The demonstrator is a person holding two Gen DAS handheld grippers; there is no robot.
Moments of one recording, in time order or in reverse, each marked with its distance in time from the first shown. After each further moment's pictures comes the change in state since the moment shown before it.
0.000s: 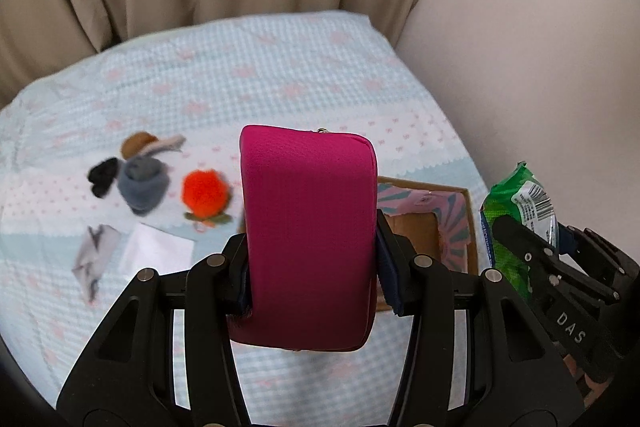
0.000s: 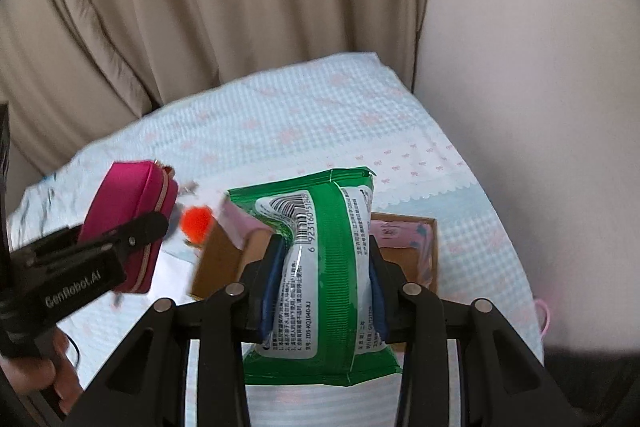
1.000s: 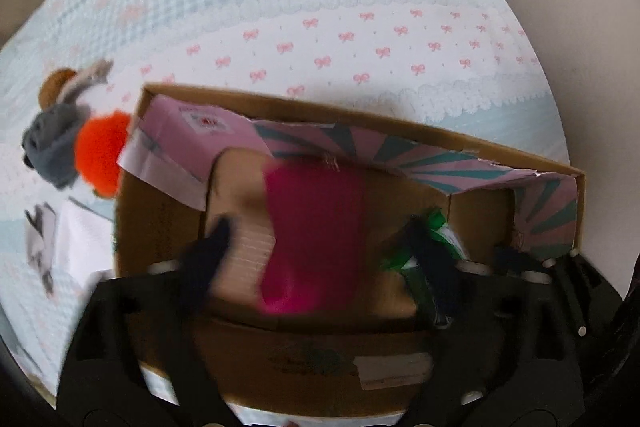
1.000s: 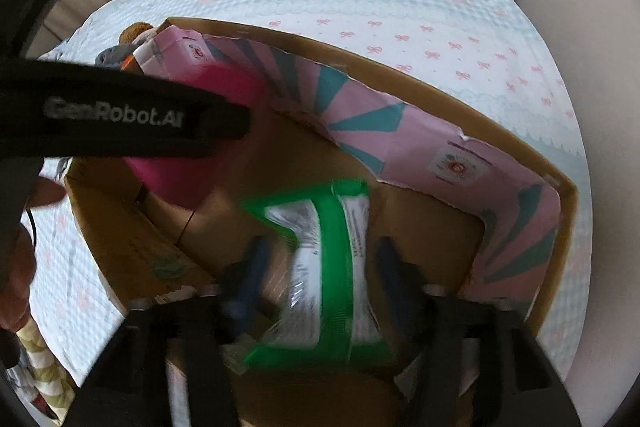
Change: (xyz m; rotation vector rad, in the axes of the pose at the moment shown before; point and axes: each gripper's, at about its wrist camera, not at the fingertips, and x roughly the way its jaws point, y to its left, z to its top) left arm 0.203 -0.020 -0.005 -0.003 0.342 0.110; right arm 0.194 -0.033 -0.054 -0.294 0.366 0.157
